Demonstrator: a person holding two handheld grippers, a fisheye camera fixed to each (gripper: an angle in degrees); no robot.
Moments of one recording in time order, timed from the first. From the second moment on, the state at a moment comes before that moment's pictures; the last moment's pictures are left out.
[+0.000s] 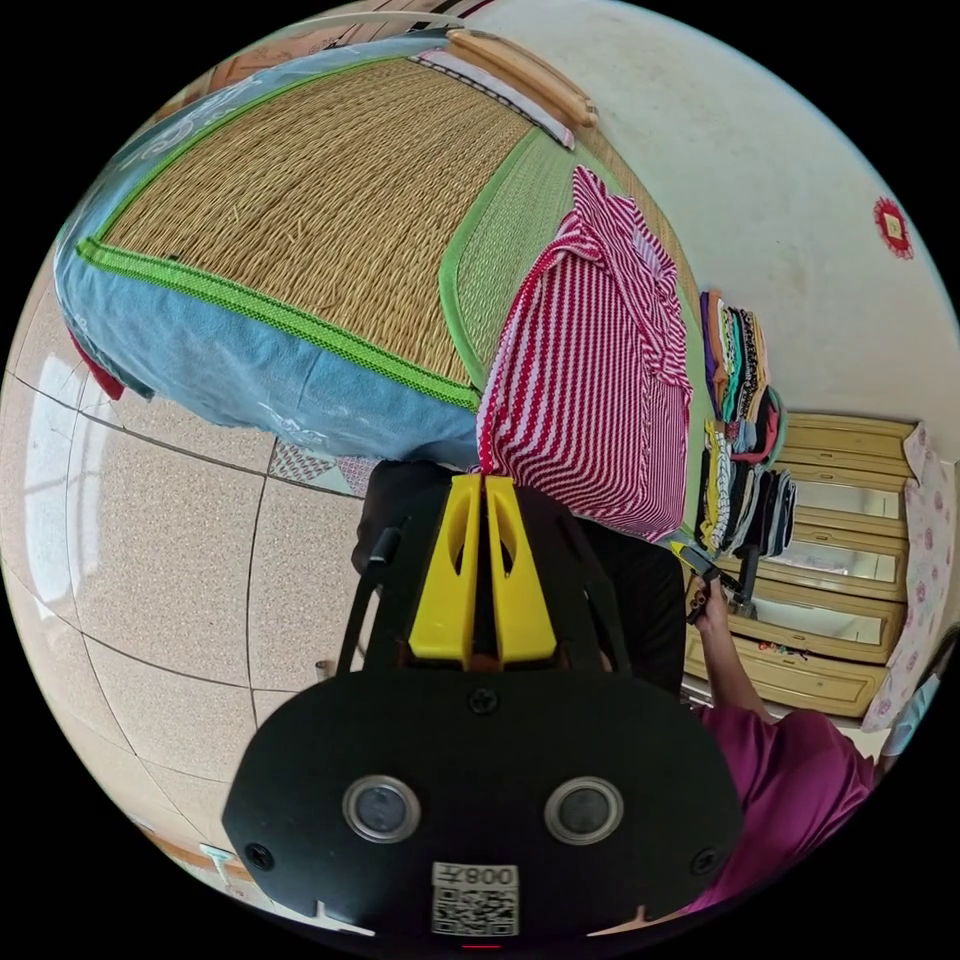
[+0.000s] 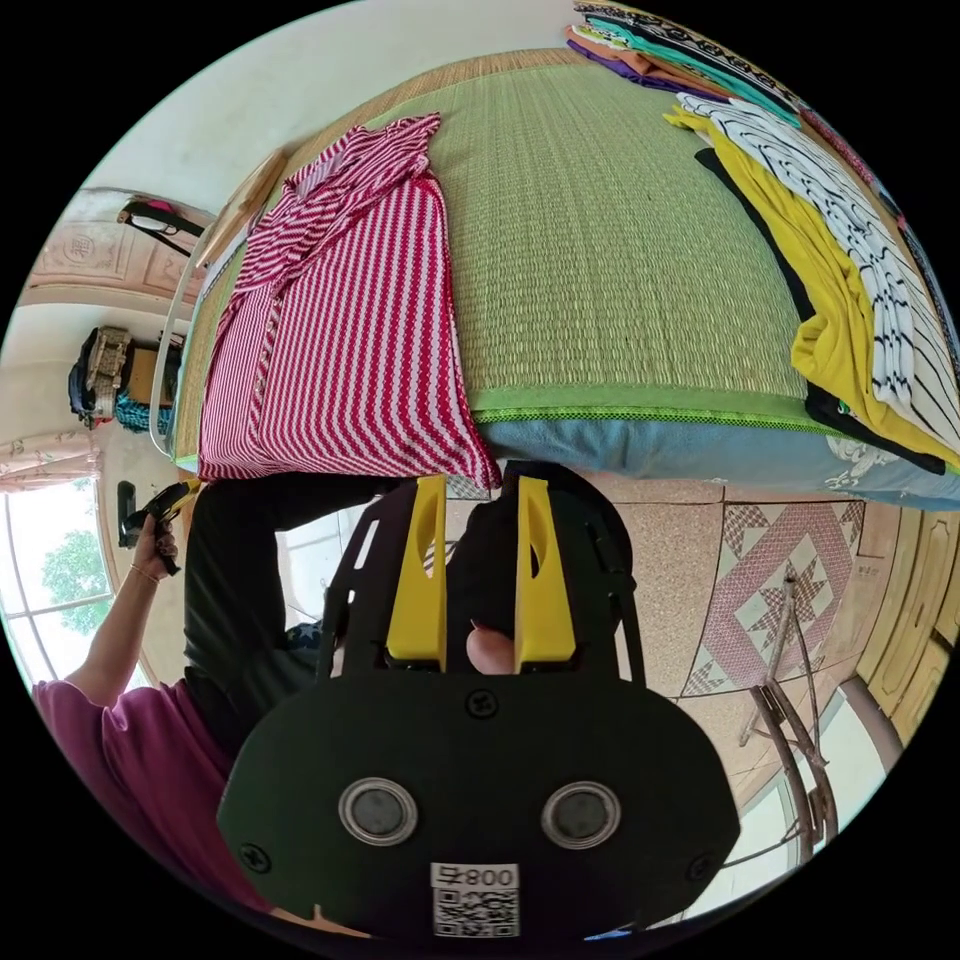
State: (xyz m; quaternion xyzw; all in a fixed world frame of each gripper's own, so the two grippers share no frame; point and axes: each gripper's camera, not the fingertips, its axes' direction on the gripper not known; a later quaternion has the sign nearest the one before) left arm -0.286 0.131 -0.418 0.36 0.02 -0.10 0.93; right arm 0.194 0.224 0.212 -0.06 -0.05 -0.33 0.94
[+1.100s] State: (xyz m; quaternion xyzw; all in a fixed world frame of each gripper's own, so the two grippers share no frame) left arm -0.283 0.117 -0.448 0.35 0.00 -0.12 0.93; right arm 0.136 0.192 0.266 -0.12 -0.06 -0.38 0.92
